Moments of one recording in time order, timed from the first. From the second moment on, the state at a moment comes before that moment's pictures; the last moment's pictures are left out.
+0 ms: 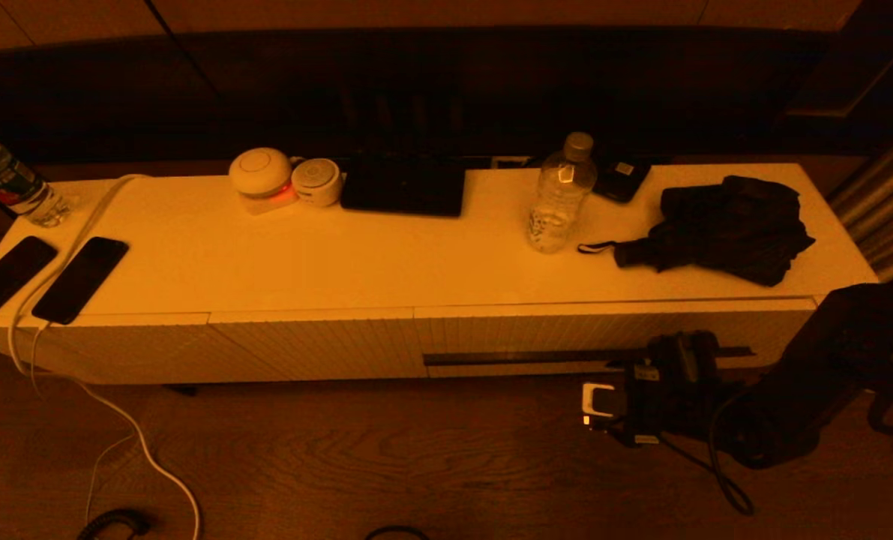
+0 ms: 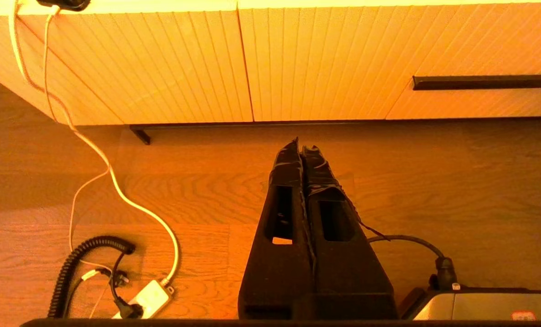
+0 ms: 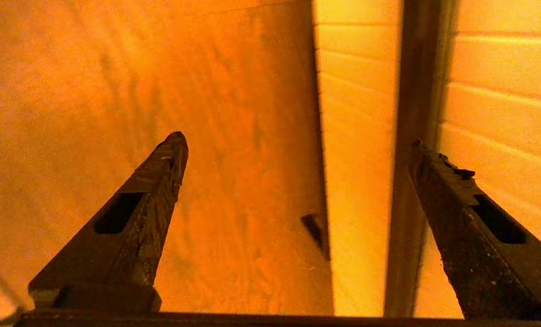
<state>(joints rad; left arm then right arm) 0.00 0.00 0.00 0.00 0.00 0.00 0.23 2.23 -0.83 -0.76 0.03 -1.25</state>
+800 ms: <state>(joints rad) 0.00 0.00 0.00 0.00 0.00 0.00 0.23 2.24 -0.83 -0.80 0.08 -1.25</state>
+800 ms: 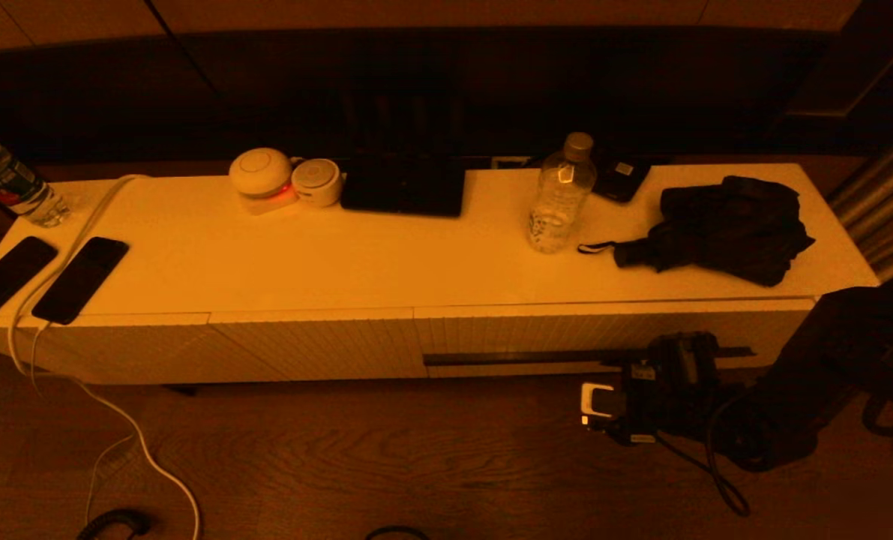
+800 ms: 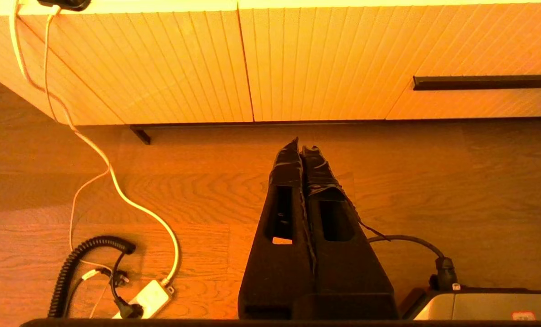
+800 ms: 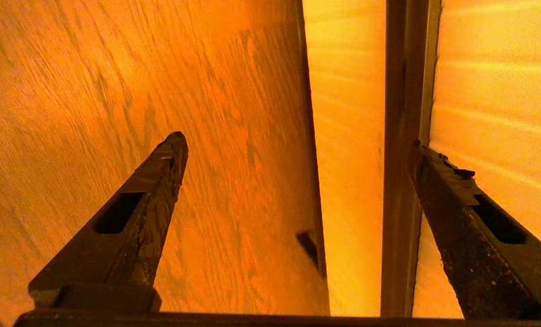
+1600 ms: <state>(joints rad) 0.00 0.00 0.00 0.00 0.00 0.00 0.23 2.31 -0.89 -0.87 0.08 -1.25</state>
